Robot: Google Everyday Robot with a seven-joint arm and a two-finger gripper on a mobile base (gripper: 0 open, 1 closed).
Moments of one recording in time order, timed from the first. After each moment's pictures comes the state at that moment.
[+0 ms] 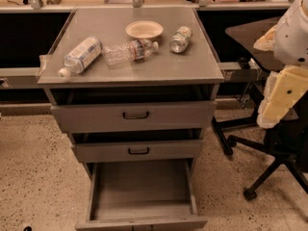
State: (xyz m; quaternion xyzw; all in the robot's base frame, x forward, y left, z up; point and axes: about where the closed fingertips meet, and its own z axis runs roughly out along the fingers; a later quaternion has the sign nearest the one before) arm 0.438 -0.217 0.976 -0.60 0.78 -0.03 0.16
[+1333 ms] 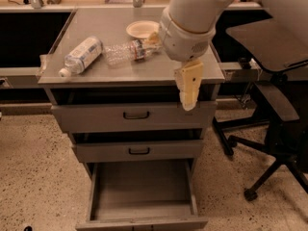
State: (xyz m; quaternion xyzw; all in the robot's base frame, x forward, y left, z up) arm 0.508 -0.046 0.944 -0.85 0.50 -0.04 0.16
